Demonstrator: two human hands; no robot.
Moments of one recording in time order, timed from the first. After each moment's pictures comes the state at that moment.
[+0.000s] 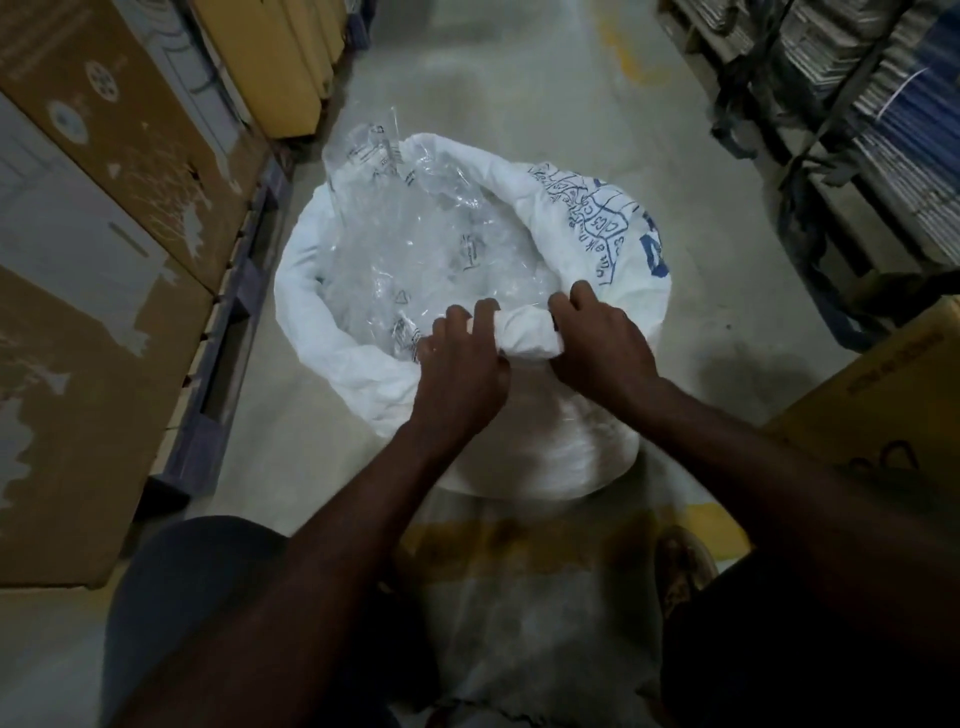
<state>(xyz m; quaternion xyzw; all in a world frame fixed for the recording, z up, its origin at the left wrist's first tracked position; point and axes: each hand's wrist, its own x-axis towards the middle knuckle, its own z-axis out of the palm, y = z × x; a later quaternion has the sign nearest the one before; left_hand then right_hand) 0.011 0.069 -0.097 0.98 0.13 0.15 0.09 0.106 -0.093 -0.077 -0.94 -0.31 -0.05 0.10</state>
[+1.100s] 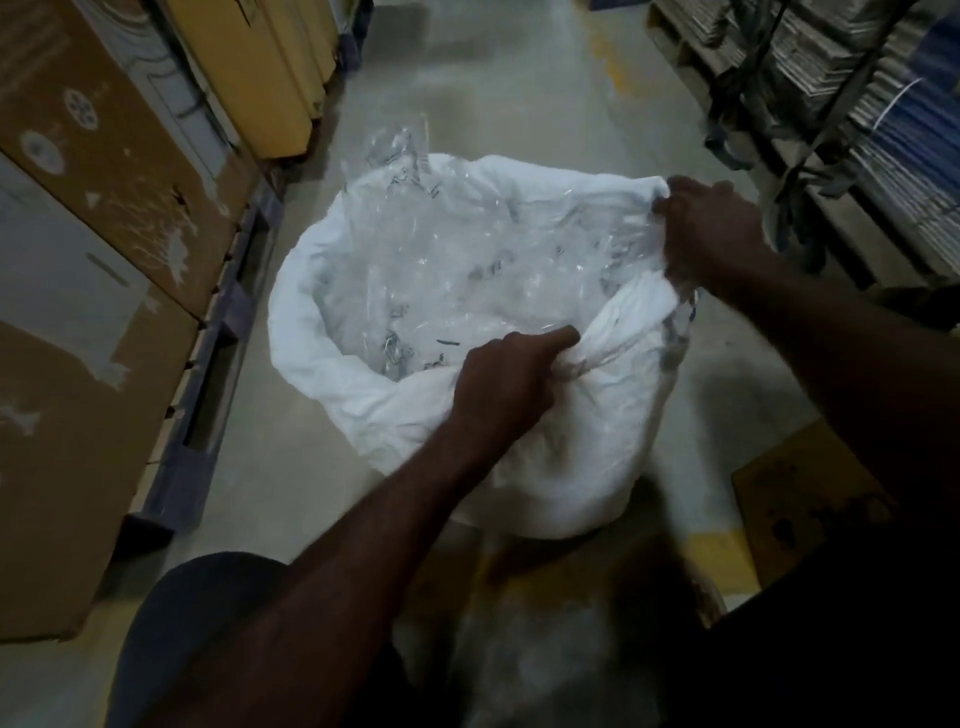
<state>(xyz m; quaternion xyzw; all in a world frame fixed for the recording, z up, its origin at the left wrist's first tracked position) 0.072 0.034 -0.077 0.98 0.00 0.14 0.14 0.295 -0.158 -0.036 -0.96 -0.24 -0.10 -0.05</state>
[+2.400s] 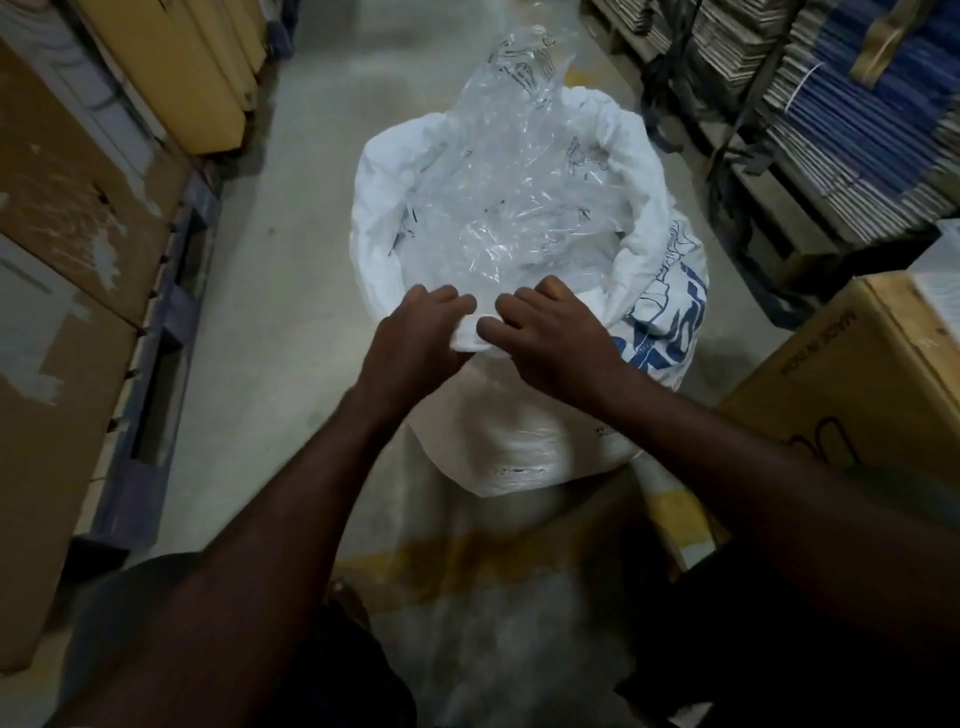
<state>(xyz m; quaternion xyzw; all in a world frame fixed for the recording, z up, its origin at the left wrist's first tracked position) 0.074 0.088 -0.083 0.98 -0.06 0.16 0.13 0.127 -0.115 -0.072 -0.83 -0.51 -0.24 0.03</state>
